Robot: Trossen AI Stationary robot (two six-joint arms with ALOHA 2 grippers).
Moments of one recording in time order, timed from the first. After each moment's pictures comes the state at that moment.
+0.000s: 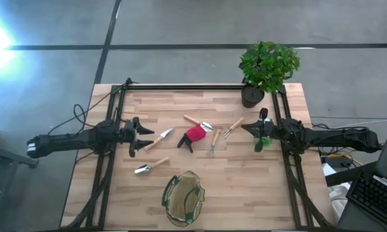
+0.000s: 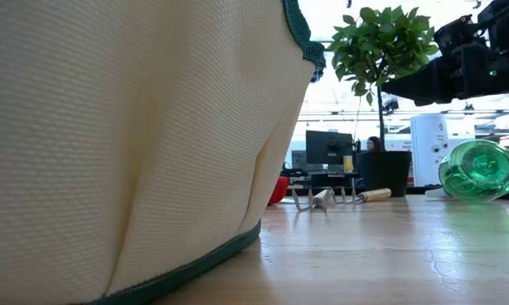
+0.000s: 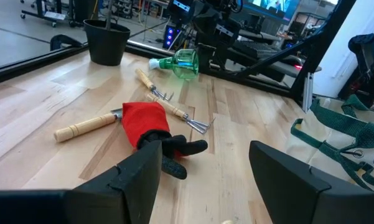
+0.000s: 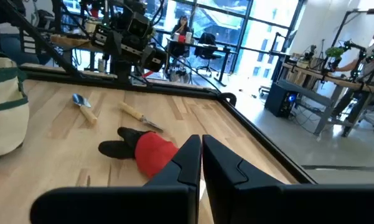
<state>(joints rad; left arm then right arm) 0.17 0.24 0.01 0.04 0.13 -0.24 -0.16 0.45 0.01 0.43 0.05 -0.15</state>
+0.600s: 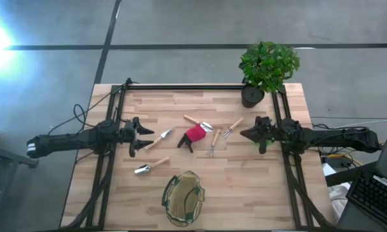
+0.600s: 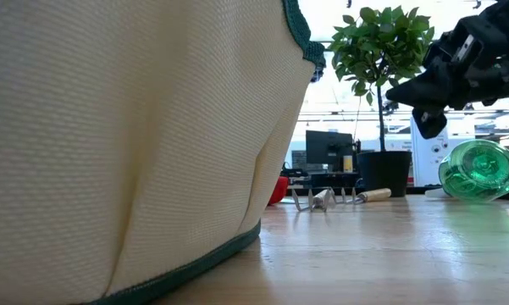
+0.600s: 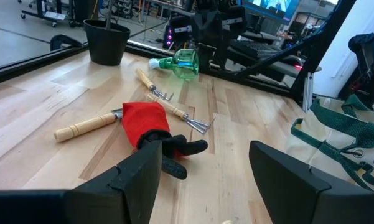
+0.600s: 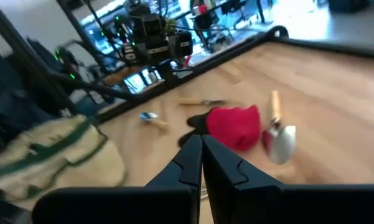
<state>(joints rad) 0.17 0.24 0.01 0.04 0.13 -0.24 -0.16 0.45 0.01 0.35 -0.08 0.51</state>
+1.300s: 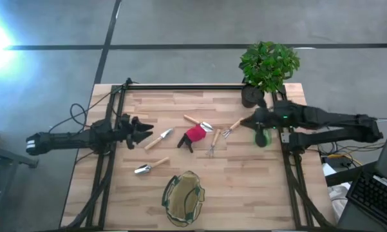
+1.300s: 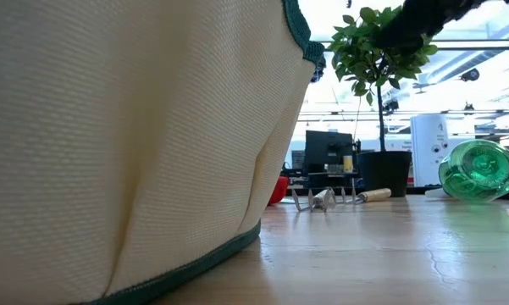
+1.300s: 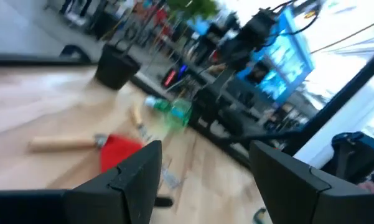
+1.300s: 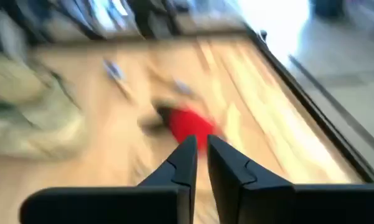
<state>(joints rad) 0.13 0.28 0.01 0.29 -0.01 -0.63 -0.10 0.79 0.77 -0.50 0.04 0.03</state>
